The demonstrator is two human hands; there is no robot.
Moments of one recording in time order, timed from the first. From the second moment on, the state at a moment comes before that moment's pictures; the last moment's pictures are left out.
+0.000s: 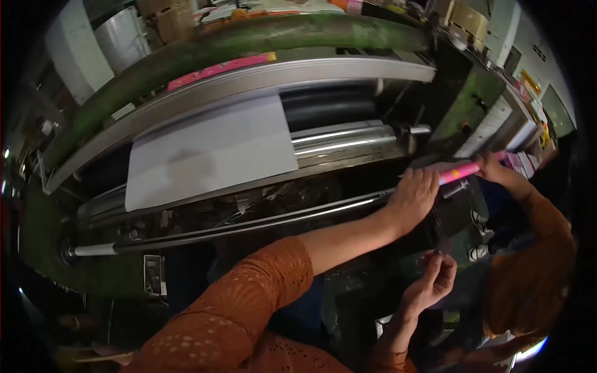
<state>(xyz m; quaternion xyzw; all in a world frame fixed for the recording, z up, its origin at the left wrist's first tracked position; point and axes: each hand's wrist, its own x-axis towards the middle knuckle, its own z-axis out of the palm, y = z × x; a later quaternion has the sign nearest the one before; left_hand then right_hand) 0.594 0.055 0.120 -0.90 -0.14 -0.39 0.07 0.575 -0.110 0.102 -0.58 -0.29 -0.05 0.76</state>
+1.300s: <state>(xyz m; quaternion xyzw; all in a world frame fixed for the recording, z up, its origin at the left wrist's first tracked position) 0.014 0.047 0.026 -0.29 -0.48 -0.59 -0.57 0.473 -0.001 0.031 -0.48 -0.24 0.51 0.67</state>
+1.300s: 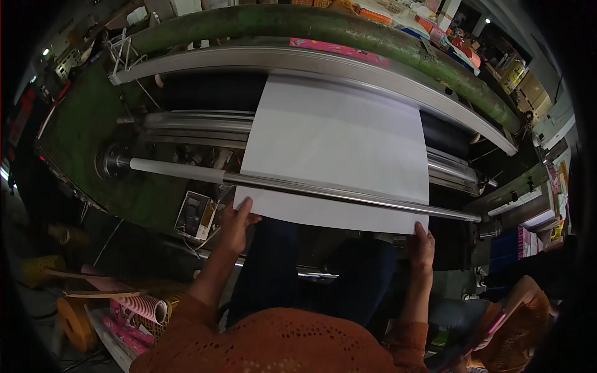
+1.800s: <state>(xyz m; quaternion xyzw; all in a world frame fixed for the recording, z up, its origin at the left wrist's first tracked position) 0.014 0.059 0.105 -0.15 -0.36 -0.63 -0.67 0.400 0.035 0.185 -0.60 -0.76 -0.13 0.22</state>
